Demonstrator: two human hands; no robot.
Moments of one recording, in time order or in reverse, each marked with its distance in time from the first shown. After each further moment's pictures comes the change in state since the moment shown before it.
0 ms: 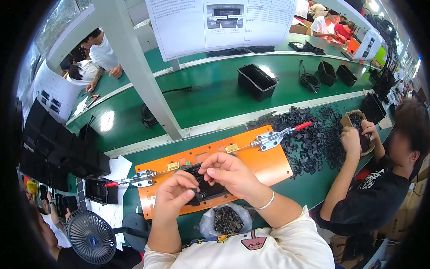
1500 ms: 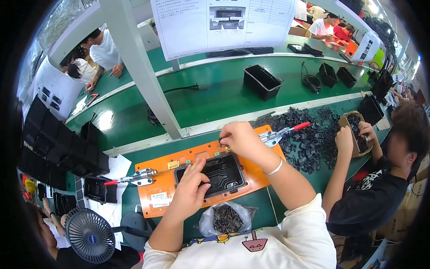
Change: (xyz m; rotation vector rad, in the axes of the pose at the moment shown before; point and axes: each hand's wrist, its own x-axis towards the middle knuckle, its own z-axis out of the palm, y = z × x) left_hand 0.010 -0.022 0.014 0.979 -0.104 0.177; right_hand 0.052 -0.056 -0.041 -1.478 0.211 -0.427
